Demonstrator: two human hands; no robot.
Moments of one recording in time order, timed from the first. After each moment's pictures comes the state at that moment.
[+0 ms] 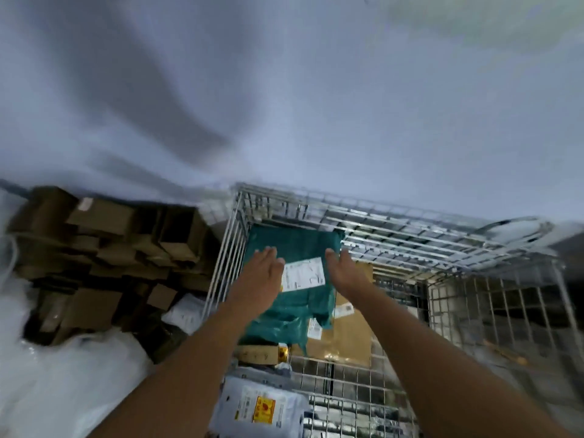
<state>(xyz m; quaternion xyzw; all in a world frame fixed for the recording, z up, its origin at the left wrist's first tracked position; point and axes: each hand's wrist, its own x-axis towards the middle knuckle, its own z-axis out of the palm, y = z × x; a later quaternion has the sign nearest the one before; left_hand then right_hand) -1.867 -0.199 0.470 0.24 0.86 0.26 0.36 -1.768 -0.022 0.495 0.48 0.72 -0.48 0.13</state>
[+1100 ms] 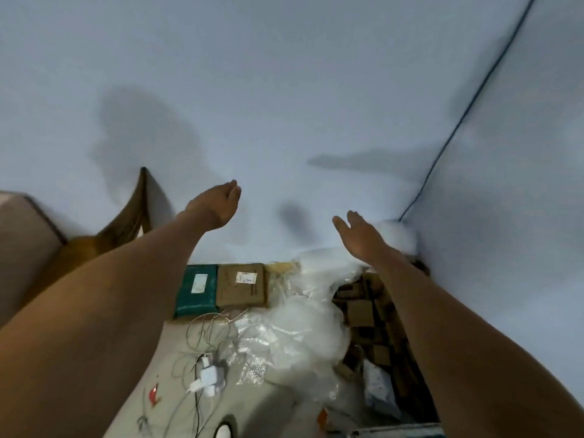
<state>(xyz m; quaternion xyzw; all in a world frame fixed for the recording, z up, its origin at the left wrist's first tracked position) -1.598 -0.907 0.920 -0.35 0.91 0.21 -0.08 -1.797 -0.630 0.910 -0.30 0.89 -0.27 0.19</state>
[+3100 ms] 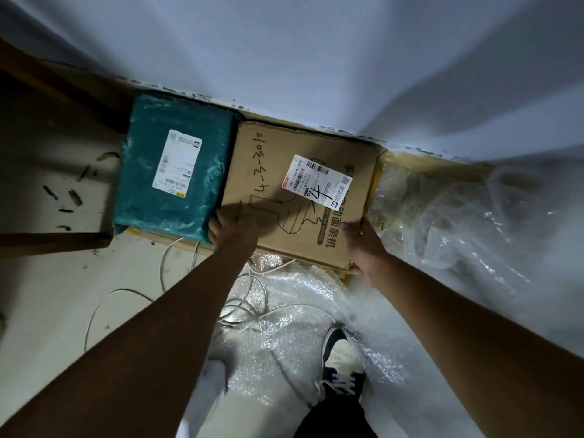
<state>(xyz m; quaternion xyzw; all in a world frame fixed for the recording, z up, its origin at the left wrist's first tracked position) -1.740 -1.242 -0.049 -0.80 0.47 0.37 0.03 -1.947 -1.128 -0.055 -0.02 0.78 -0.25 0.58</state>
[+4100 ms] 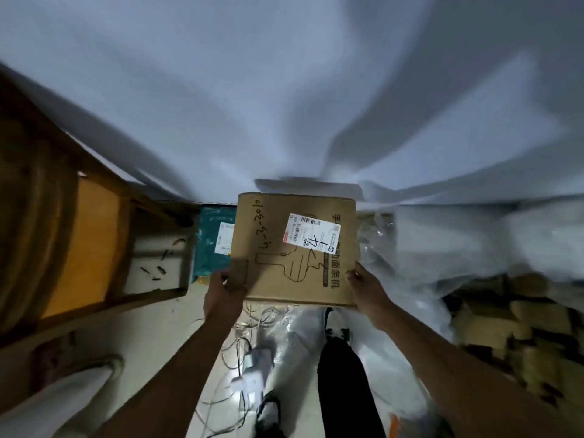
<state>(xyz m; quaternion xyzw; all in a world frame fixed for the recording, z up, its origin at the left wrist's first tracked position) -1.669 -1.211 0.379 -0.70 0.57 0.44 -0.01 -1.919 -1.051 0.374 0.01 0.74 -0.37 0.56</state>
